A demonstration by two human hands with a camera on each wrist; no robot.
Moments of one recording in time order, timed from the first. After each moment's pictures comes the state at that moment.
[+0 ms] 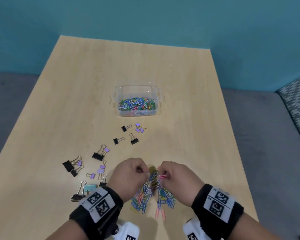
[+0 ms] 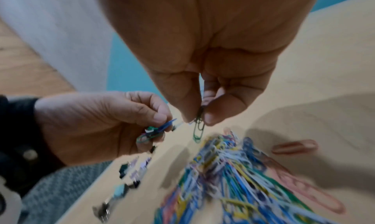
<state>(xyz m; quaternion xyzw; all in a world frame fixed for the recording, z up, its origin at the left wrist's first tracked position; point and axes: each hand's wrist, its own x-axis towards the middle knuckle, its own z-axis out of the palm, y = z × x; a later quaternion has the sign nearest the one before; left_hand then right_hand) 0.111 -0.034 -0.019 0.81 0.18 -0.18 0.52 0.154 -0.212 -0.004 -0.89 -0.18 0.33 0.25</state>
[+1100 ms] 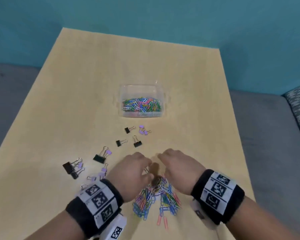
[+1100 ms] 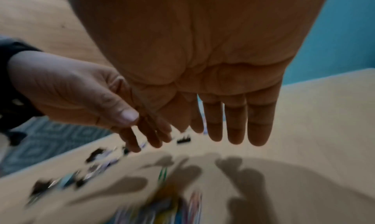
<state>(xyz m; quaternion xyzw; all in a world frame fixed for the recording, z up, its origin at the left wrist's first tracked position) 0.136 -0.013 -0.016 0.93 -0.03 -0.21 0.30 0.203 -0.193 0.001 -0.89 -0.32 0.31 0.06</state>
